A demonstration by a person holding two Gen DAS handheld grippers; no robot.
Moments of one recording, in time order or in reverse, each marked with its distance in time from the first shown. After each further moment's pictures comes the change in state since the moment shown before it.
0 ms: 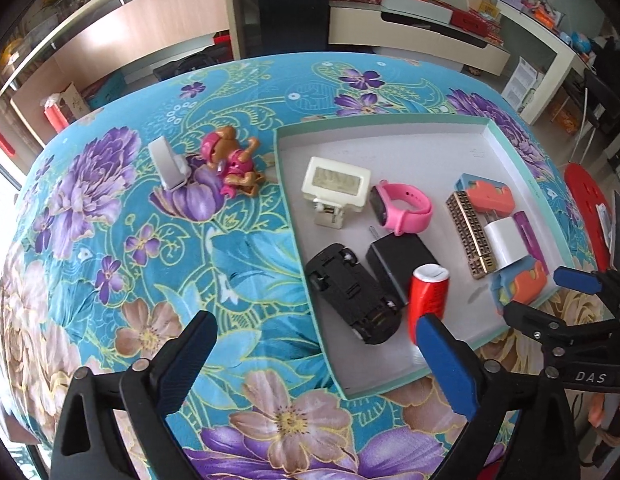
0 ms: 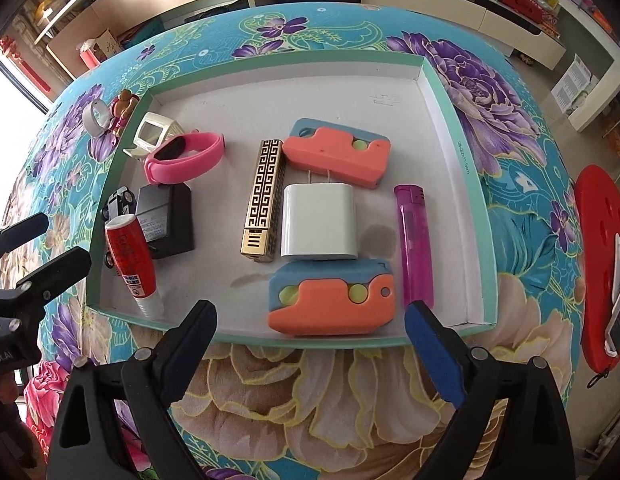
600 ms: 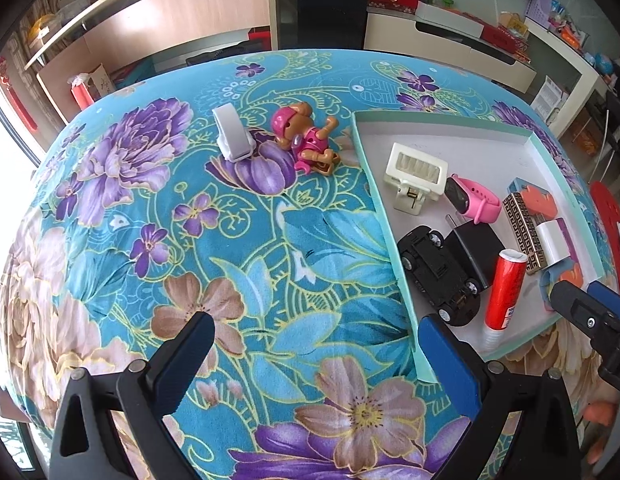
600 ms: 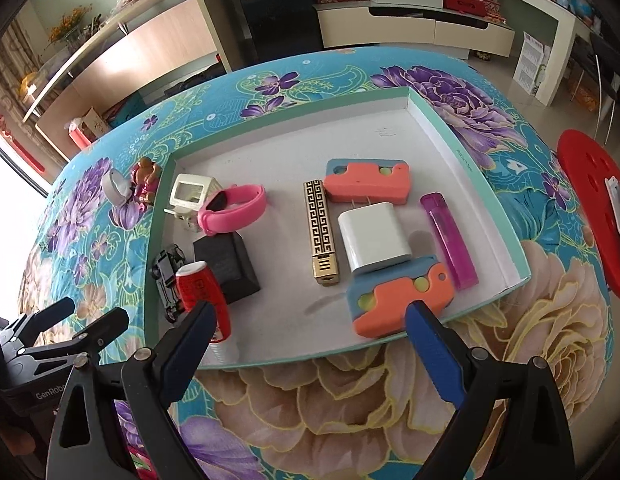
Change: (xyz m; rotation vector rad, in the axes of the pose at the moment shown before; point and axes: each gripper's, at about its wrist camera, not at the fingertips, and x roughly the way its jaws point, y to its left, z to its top) left arm 0.007 0.050 -0.022 -0.067 -0.027 0.043; right arm -0.030 0.050 -0.013 0.213 -0.206 0.019
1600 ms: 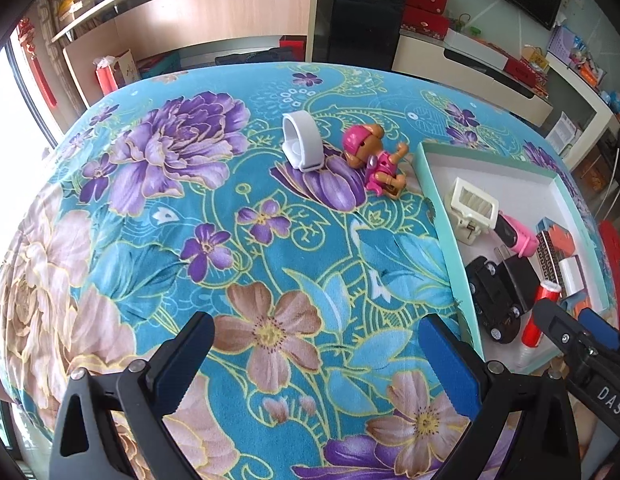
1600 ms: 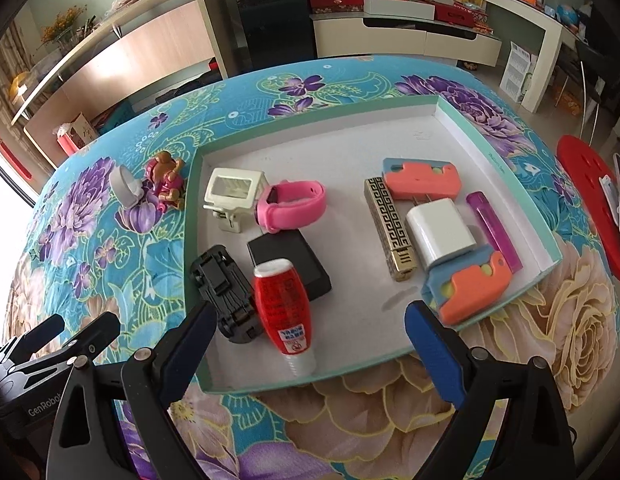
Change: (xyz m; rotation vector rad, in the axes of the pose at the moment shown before) left arm -0.006 0.059 0.005 -0.109 -0.059 0.001; right arm 0.016 0.063 -0.007 0.013 -0.053 -0.074
